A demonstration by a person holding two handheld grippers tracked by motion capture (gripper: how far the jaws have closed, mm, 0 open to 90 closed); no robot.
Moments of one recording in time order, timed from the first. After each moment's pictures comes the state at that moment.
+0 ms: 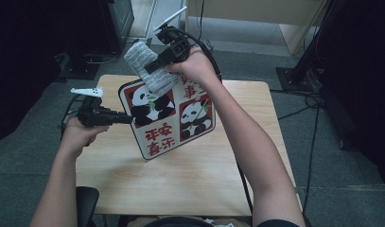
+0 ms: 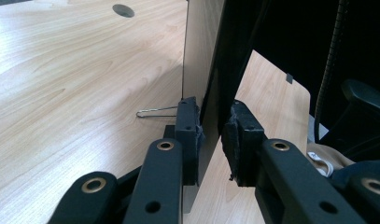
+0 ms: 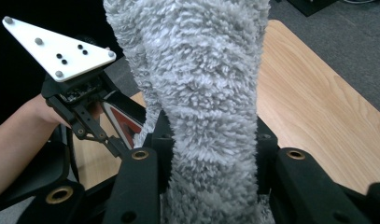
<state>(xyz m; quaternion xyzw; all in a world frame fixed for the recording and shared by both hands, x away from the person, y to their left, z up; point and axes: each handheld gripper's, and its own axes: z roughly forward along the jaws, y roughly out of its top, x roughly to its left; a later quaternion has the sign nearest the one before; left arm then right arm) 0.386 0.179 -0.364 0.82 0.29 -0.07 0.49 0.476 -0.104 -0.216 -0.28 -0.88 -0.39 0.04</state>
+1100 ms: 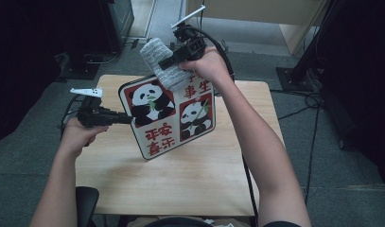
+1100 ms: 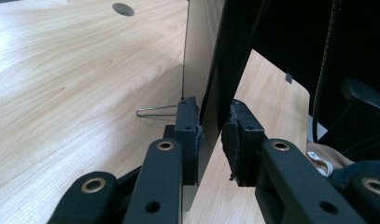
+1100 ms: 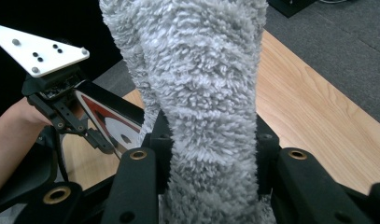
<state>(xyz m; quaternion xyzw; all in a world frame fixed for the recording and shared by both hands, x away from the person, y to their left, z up) 0.386 0.181 -0.365 0.82 0.29 -0.07 0.49 0.486 -0.142 -0.219 -0.32 -0.86 -0.40 0.03</state>
